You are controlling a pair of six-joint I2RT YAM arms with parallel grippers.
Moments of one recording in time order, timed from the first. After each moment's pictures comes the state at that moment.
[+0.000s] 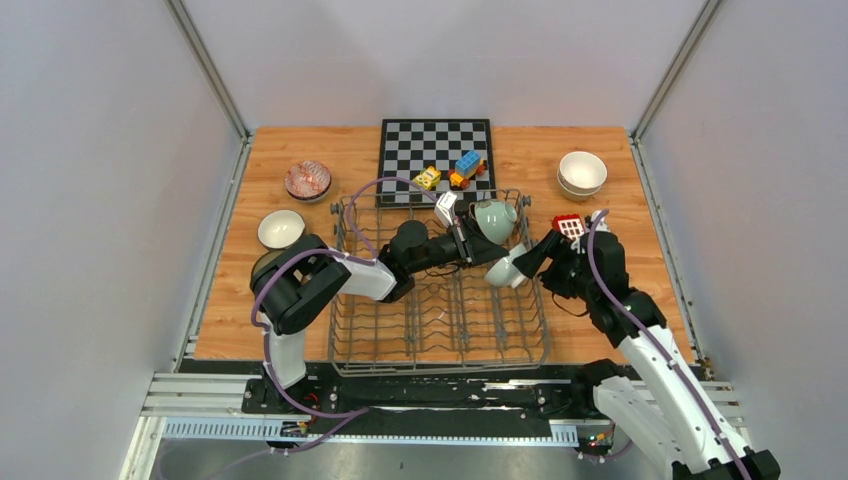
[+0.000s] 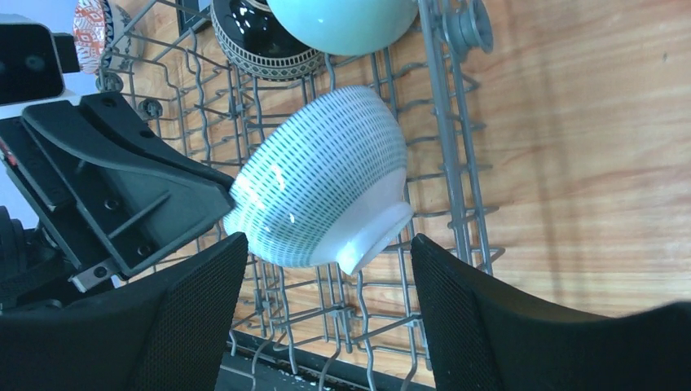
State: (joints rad) left arm -0.83 1.89 0.85 1.12 0.41 -1.24; right arm 0.31 0.71 0.65 -0.51 -0.10 0.73
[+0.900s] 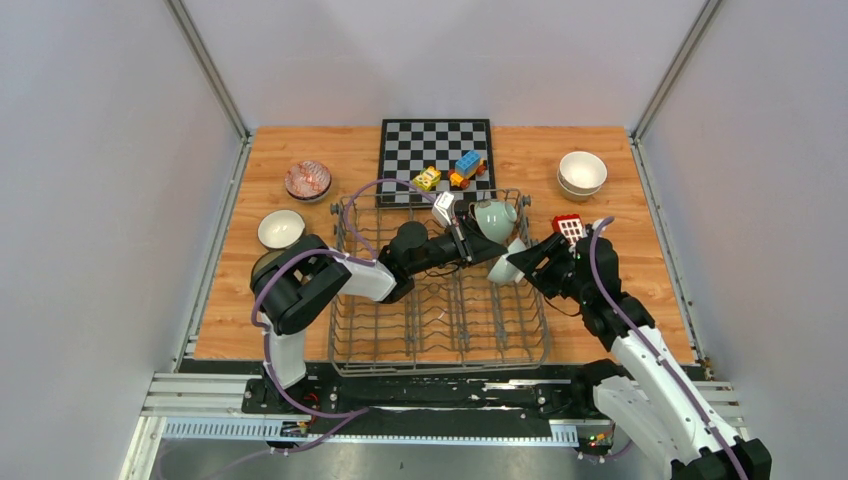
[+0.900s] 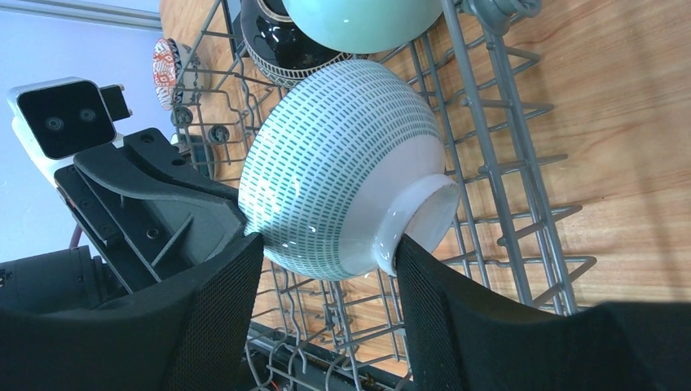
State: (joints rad) left arm -0.84 1.89 0.84 1.12 0.37 -1.24; right arm 0.30 0.71 0.50 -0.30 -0.17 1.02
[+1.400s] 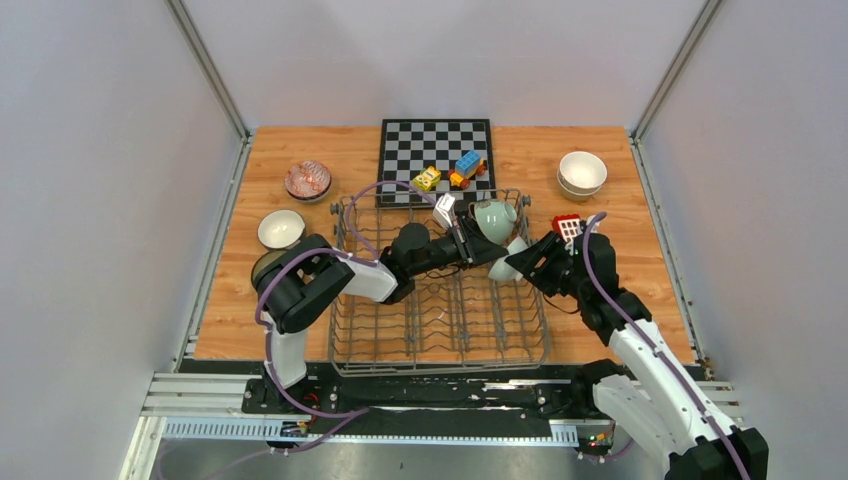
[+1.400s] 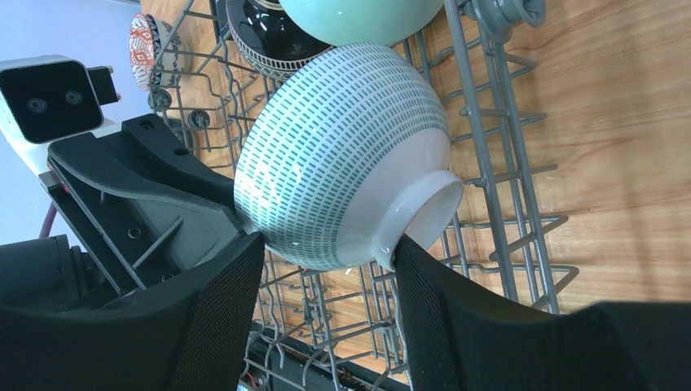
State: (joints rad) left arm -0.84 1.91 0.84 1.12 0.37 -1.25; right arm 0.30 0.75 0.51 -0.28 -0.20 0.94
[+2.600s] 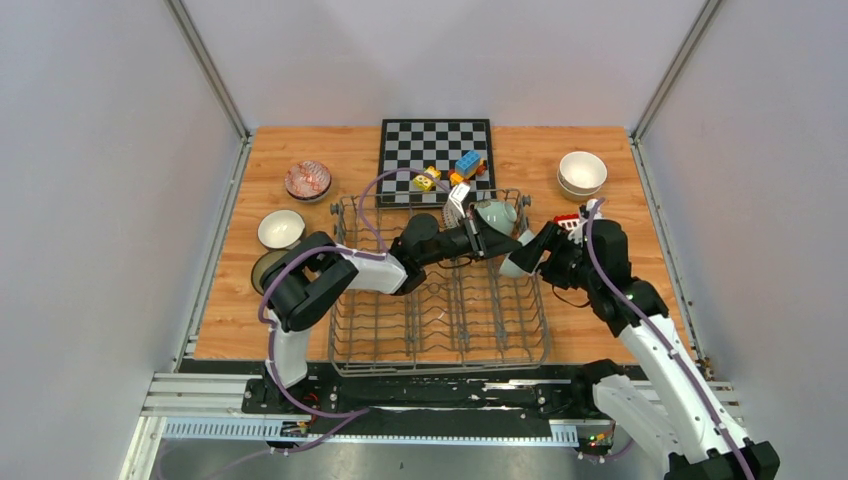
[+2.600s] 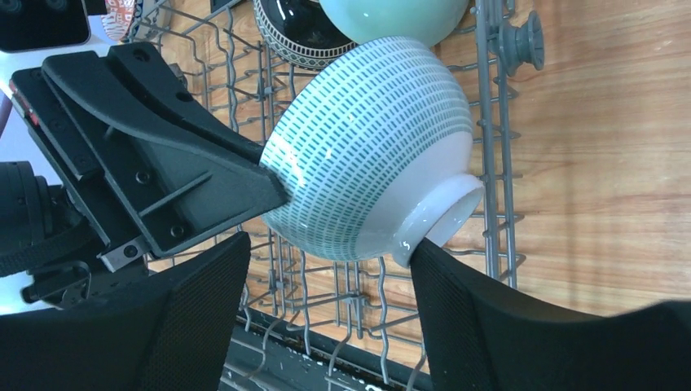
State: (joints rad) left arm -0.85 1.94 0.97 1.11 0.43 -1.23; right arm 0.29 0.76 0.69 -0.49 -0.22 0.72
